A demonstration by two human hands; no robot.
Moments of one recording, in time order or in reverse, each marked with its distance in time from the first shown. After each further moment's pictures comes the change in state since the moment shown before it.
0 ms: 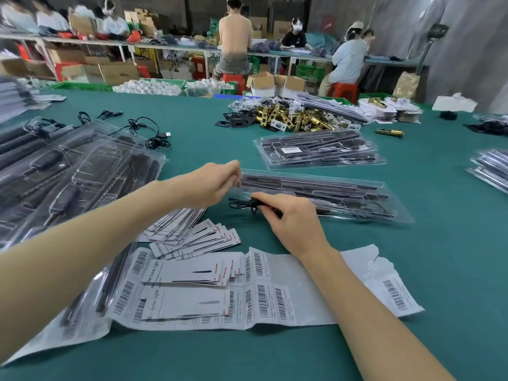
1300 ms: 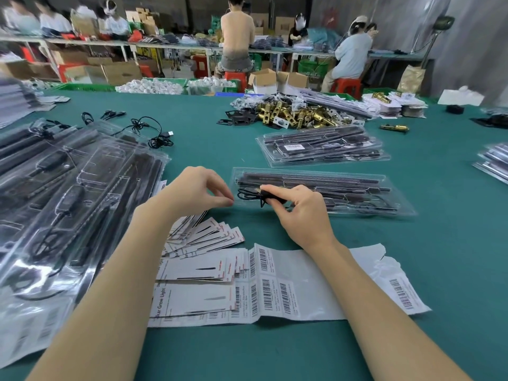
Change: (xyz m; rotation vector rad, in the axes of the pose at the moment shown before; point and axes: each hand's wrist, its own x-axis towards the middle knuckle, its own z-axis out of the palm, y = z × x) left_hand -0.032 0.004 -0.001 -0.237 0.102 -0.222; right_hand 0.003 0.015 0.002 0.125 0.052 0.196
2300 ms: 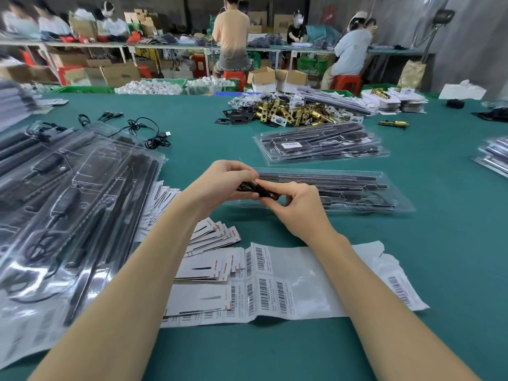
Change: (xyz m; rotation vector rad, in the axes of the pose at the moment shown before) left_hand 0.019 0.058 0.021 -0.889 0.002 -0.340; right_hand 0.009 0.007 -0.002 0.159 -0.051 -0.063
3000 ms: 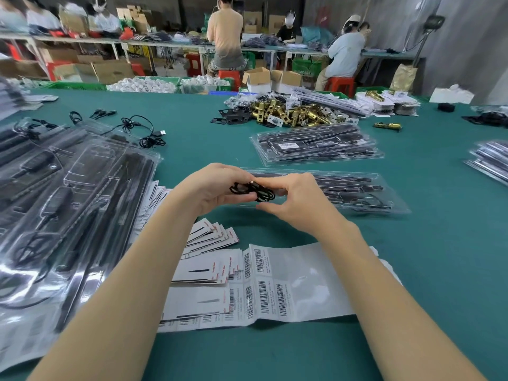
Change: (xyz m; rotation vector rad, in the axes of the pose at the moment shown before) left_hand 0.004 0.005 -0.003 -0.157 -0.006 -0.188; right_hand 0.018 -0.023 -0.023 -0.224 -0.284 0.001
